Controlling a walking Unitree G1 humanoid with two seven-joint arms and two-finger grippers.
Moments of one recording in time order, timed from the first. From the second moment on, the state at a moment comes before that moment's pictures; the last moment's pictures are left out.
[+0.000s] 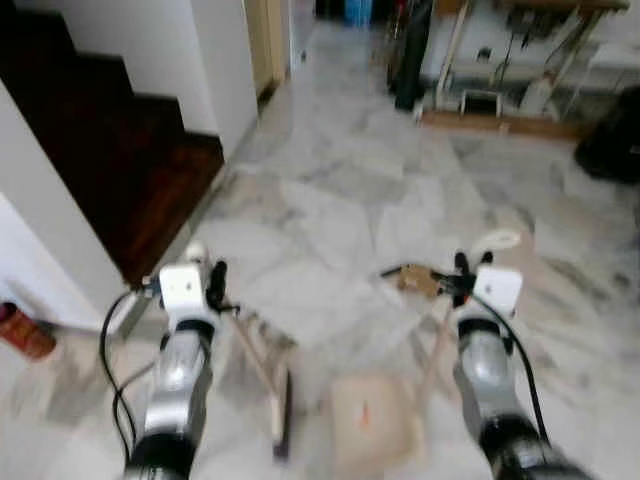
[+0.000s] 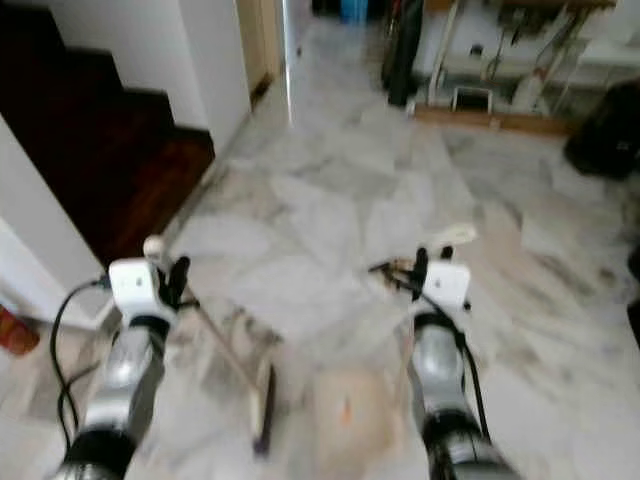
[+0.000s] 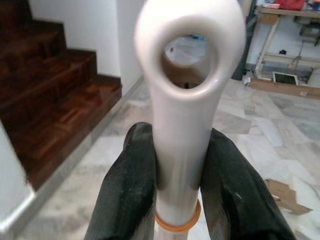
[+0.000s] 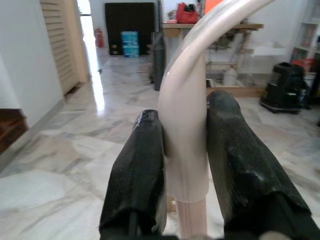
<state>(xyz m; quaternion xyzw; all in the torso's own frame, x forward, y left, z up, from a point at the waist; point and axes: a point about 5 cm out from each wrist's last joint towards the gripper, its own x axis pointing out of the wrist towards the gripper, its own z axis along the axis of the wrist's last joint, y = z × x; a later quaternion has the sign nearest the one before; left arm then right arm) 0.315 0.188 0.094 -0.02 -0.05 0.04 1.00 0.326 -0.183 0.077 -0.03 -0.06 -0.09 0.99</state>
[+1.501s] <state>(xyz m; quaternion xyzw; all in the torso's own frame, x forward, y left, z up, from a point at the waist) 0.317 0.193 0.098 -0.02 -0.06 0.04 1.00 0.327 -0.182 0.077 -0.03 -0.05 -0.08 0.99</state>
